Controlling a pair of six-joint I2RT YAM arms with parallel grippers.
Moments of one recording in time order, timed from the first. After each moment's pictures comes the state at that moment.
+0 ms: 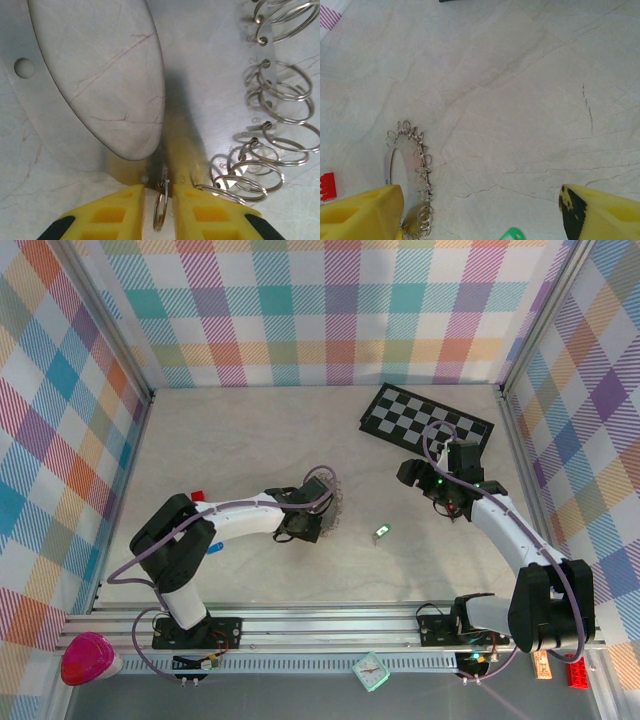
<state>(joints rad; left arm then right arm) -0.81 1.73 1.00 -0.51 -0.12 -0.42 0.14 1.25 0.78 -0.36 -0.32 0.59</state>
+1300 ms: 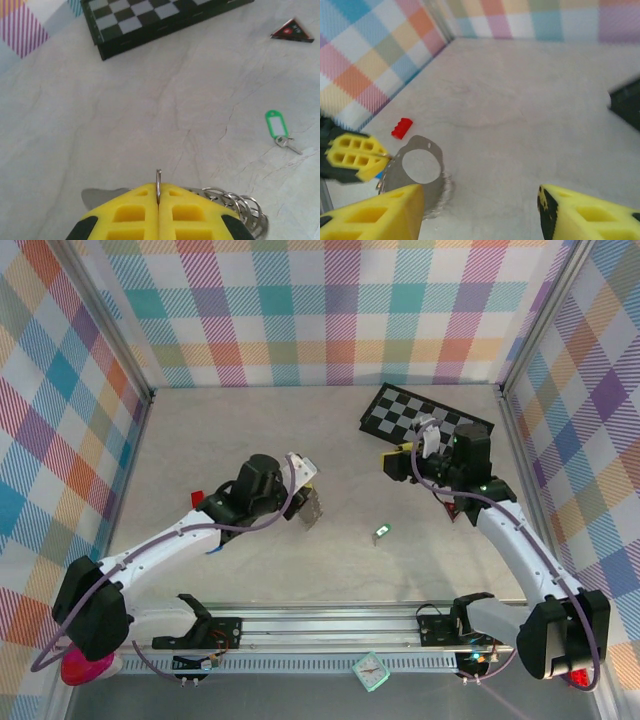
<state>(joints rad) -0.66 1.22 0.84 -0.16 0.11 0.26 0.23 1.12 0.88 -0.17 -0.66 0.10</state>
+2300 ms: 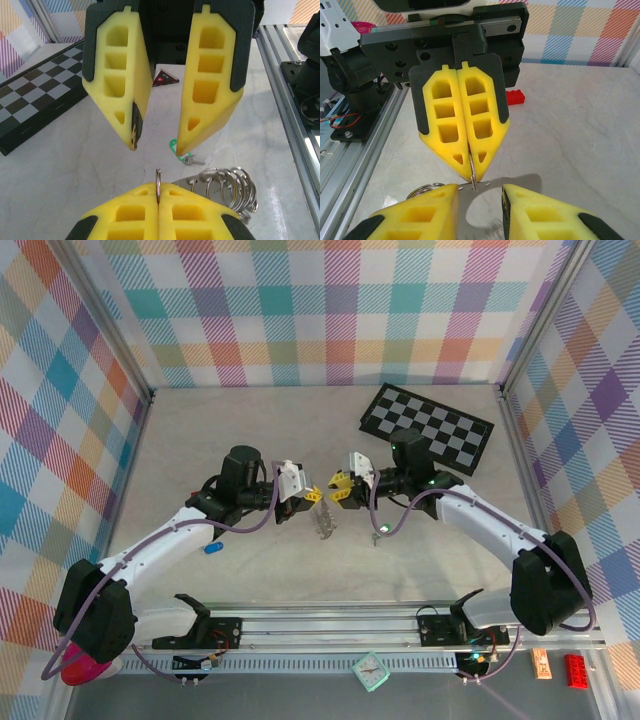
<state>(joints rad) -0.54 1.22 0.81 -0.08 0.73 0.50 0.54 1.36 0.92 -0.10 -0.95 -0.56</state>
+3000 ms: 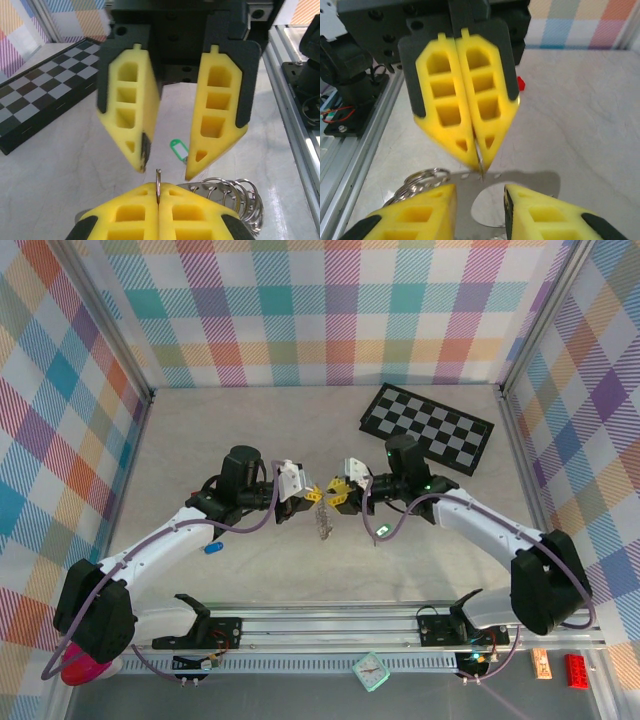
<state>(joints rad) -0.54 1.22 0.81 -0.08 0.72 0.49 0.57 1.35 0.87 -0.08 -0.86 -0.52</state>
